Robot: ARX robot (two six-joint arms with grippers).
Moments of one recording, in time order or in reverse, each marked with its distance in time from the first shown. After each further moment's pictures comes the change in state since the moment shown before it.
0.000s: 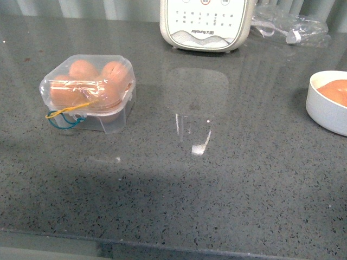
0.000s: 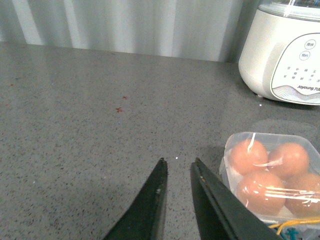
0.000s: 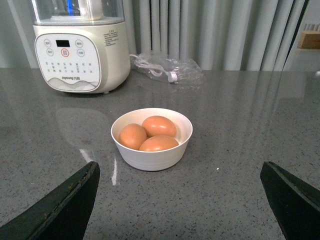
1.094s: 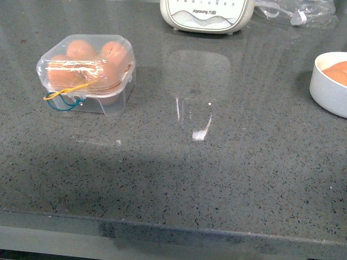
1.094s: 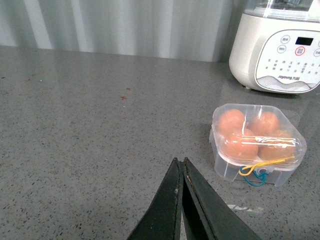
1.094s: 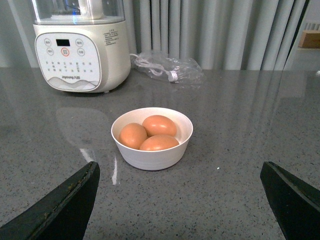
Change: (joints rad) left arm 0.000 -0.562 -0.215 -0.314 -0.002 0.008; right arm 0.000 0.000 0.000 0.000 0.000 0.000
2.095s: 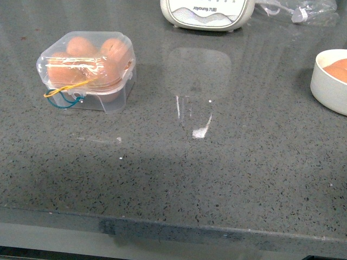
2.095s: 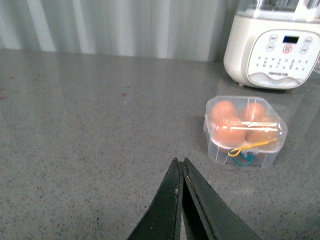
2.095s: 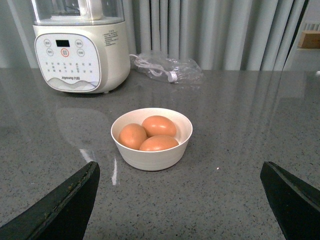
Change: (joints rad) left arm 0.000 -0.509 0.000 -0.511 0.000 0.002; right arm 0.000 0.000 0.000 0.000 0.000 0.000
